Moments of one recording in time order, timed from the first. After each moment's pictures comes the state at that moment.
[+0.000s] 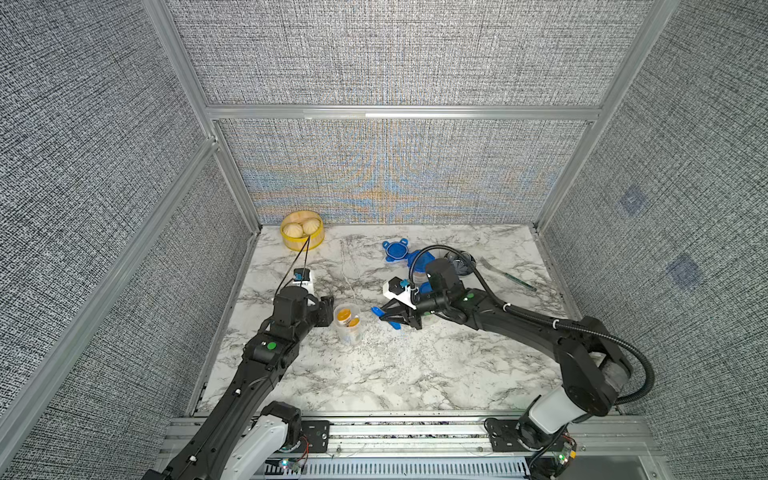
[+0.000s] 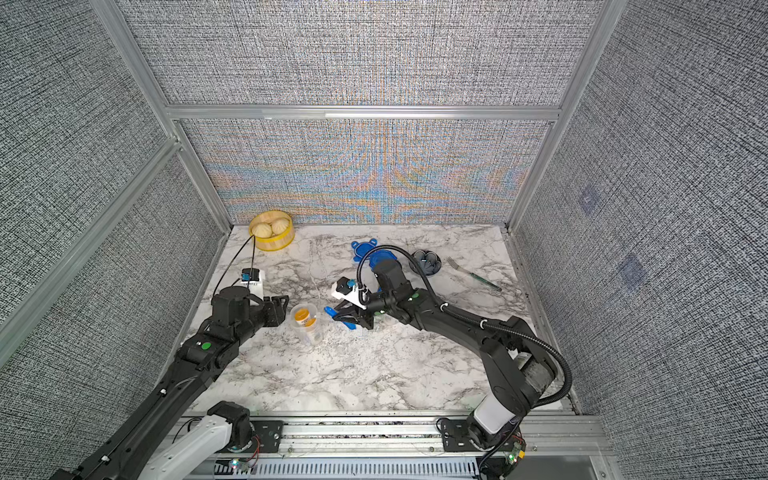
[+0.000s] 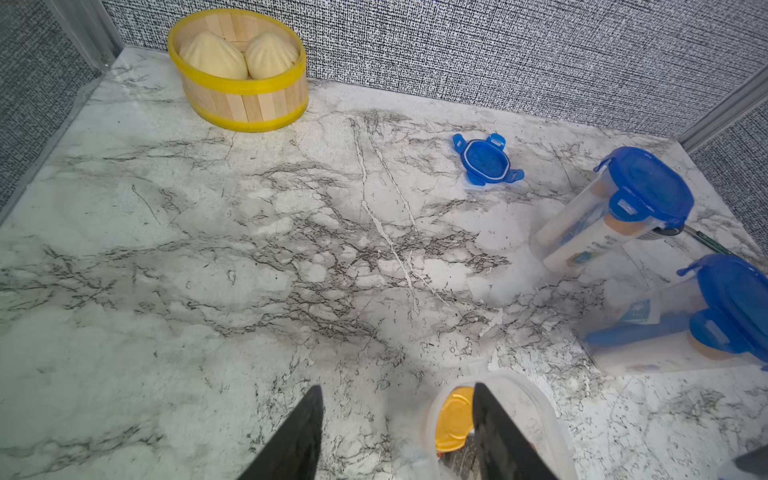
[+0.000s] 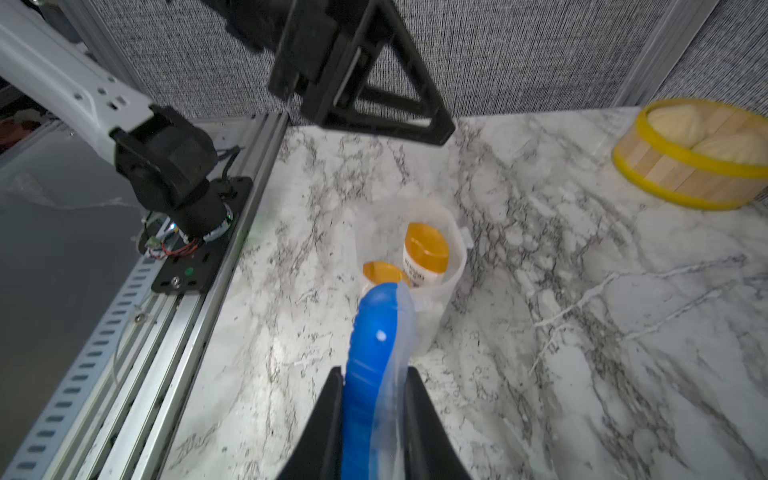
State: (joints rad) left arm -0.34 0.85 0.66 -0.38 -0.05 -0.31; right arm 0.71 1.61 1.05 0.07 -0.80 -0.35
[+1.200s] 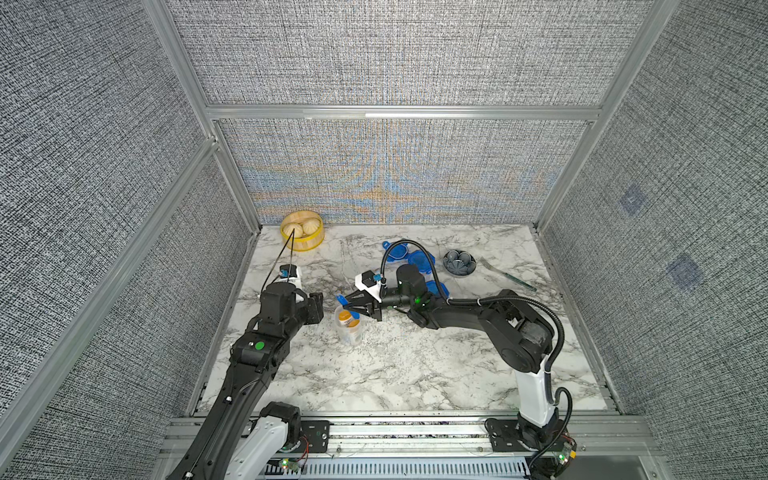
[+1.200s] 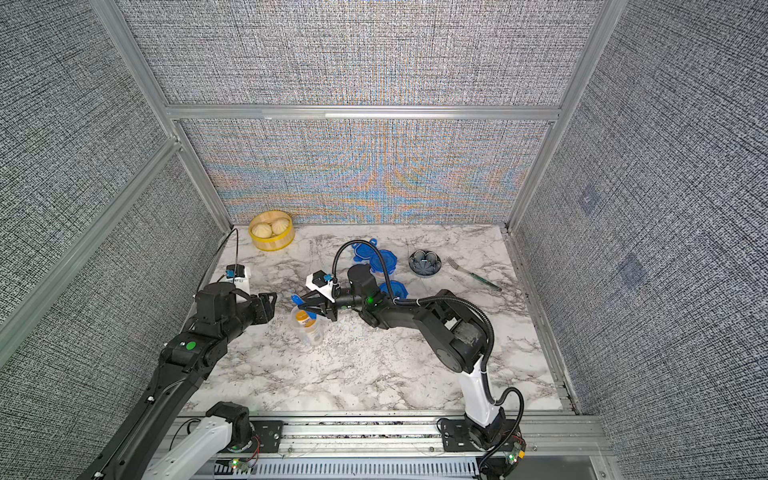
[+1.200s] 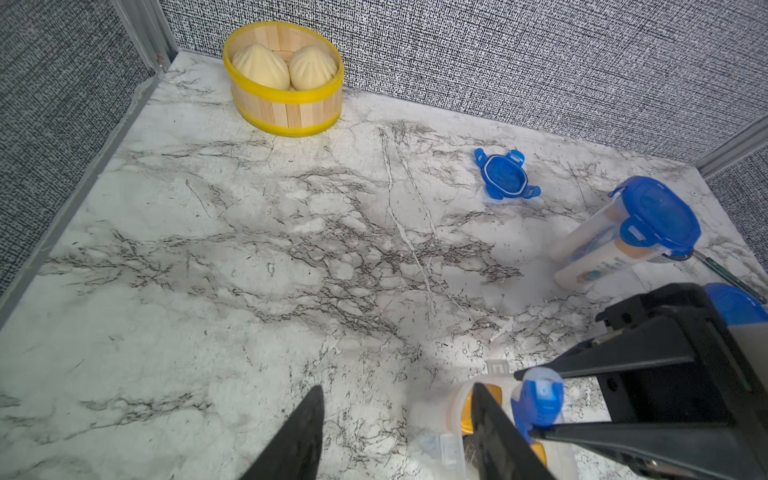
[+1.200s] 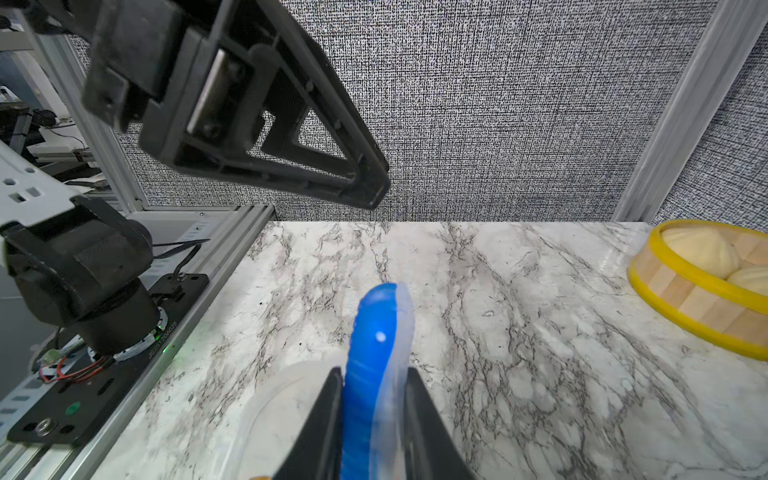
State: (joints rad) left arm -0.25 0.81 0.75 -0.52 -0.02 -0.30; right arm 0.80 2.04 1.20 0.72 -0.81 -0.09
